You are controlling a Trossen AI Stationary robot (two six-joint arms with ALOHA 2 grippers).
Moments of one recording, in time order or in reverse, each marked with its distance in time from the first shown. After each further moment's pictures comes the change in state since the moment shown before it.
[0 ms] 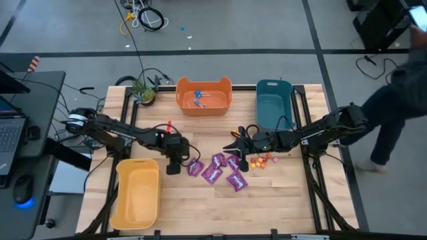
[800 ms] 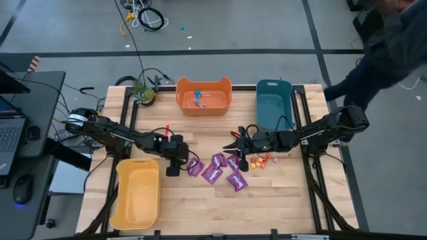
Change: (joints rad) left arm -0.048 0.000 -0.085 0.162 -0.084 0.065; right arm 0.000 0.000 0.000 -0.001 0.000 0.000
